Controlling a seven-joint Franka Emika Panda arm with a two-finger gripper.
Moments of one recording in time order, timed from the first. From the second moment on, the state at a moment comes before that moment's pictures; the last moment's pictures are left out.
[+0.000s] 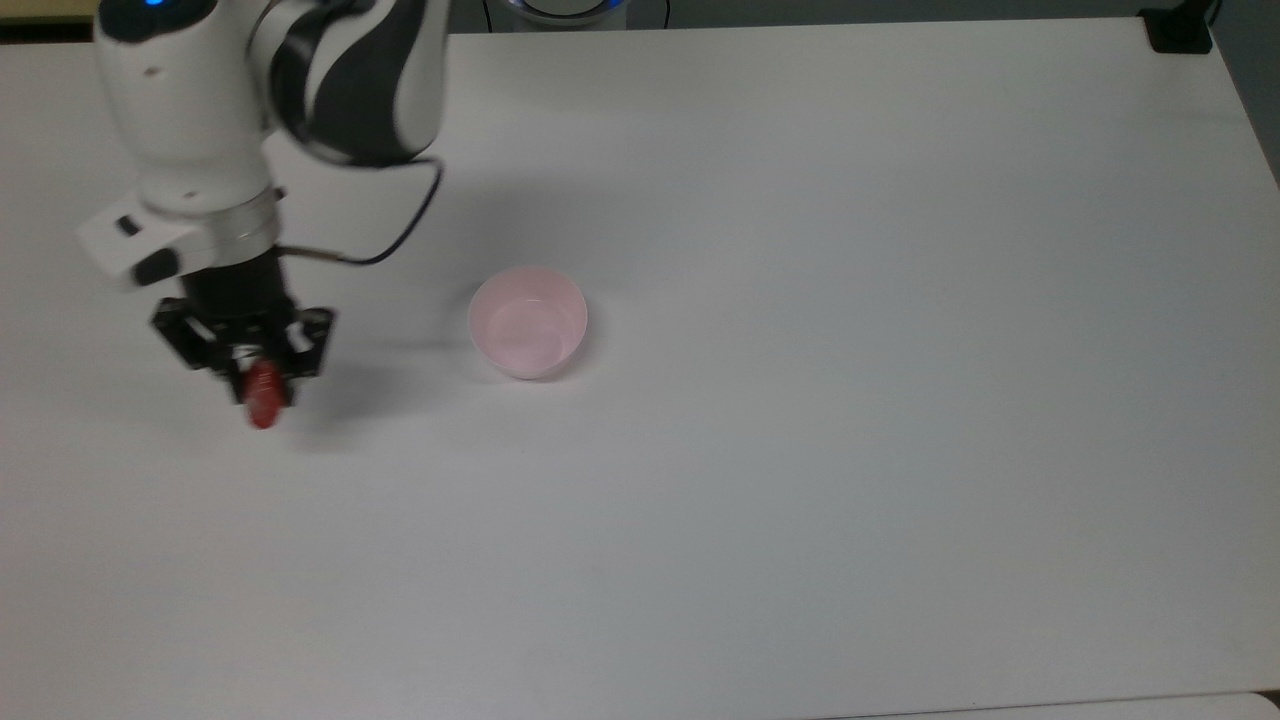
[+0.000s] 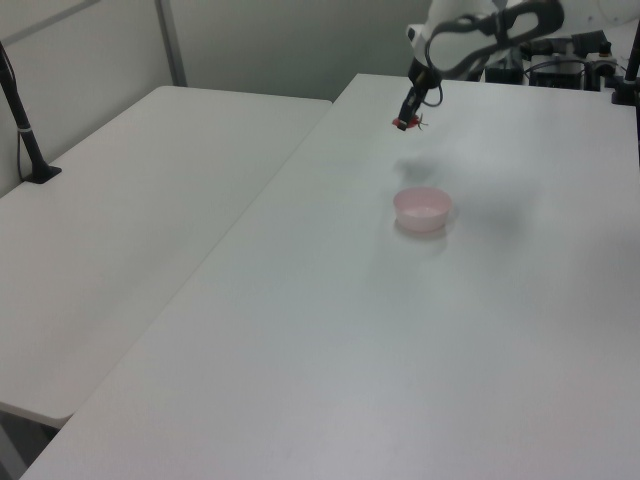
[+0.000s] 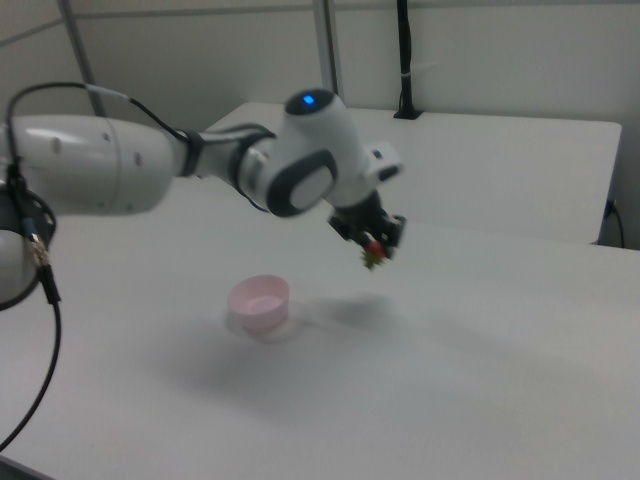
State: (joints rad) arm 0.01 0.52 -0.32 -1.53 0.23 2.39 -0.41
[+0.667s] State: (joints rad) arm 0.33 0.41 -0.32 -1.69 0.17 2.21 -0.29
